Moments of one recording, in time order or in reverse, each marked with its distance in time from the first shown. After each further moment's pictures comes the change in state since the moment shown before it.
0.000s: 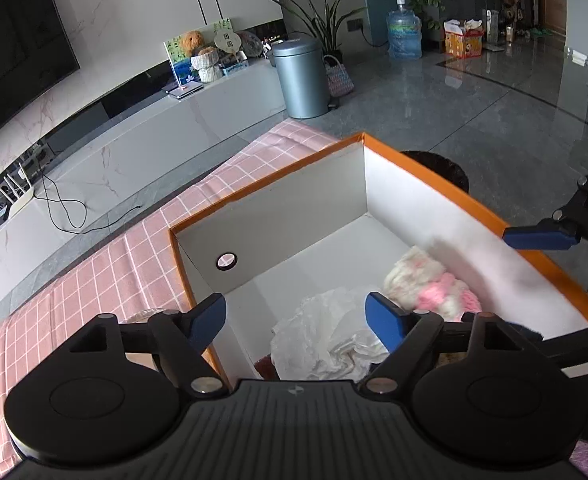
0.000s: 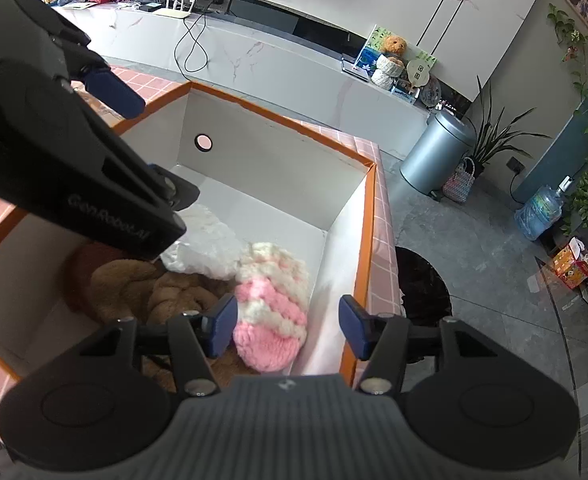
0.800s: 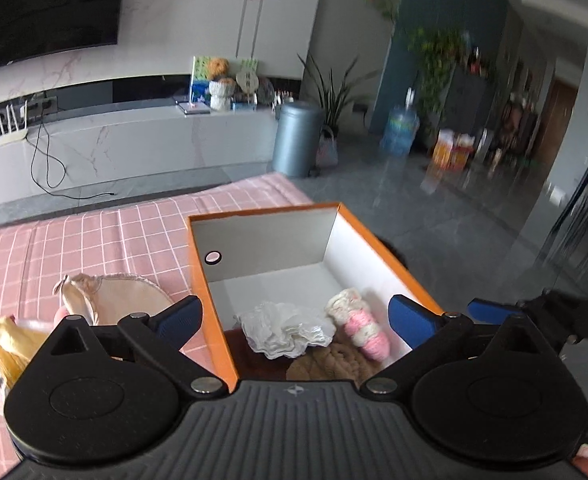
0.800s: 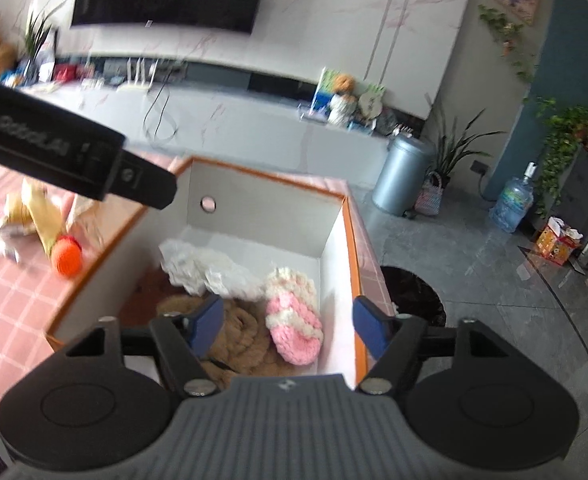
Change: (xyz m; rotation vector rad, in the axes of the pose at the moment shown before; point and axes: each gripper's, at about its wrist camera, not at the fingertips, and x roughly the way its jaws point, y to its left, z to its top) left arm -0.084 0.039 -0.042 -0.340 -0.192 -0.187; right arm -0.078 0.028 -0.024 0.209 -0.185 -0.064
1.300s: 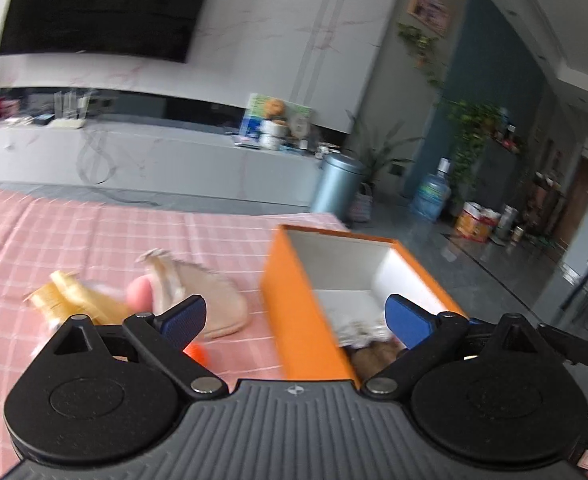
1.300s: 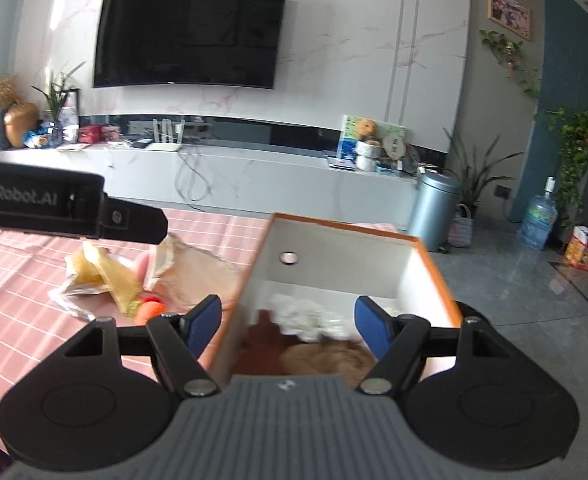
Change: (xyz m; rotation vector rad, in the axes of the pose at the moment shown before) left arm -0.058 0.068 -0.047 -0.177 -0.168 0.057; right arm -0.024 0.083 -0.001 0.073 -0.146 0.102
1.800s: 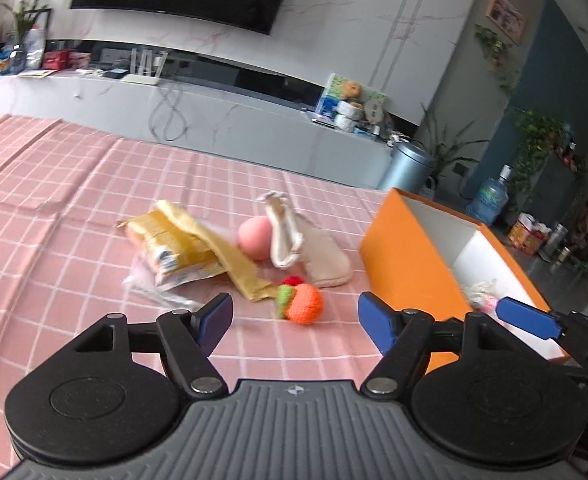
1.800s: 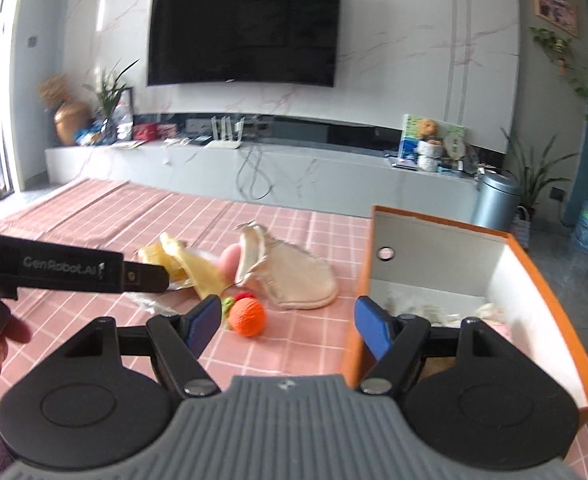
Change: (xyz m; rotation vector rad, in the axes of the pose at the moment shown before) left arm -0.023 0.085 -0.039 -0.140 0.050 0.152; right arm 0.015 0.067 -0.014 -0.033 0.002 0.163
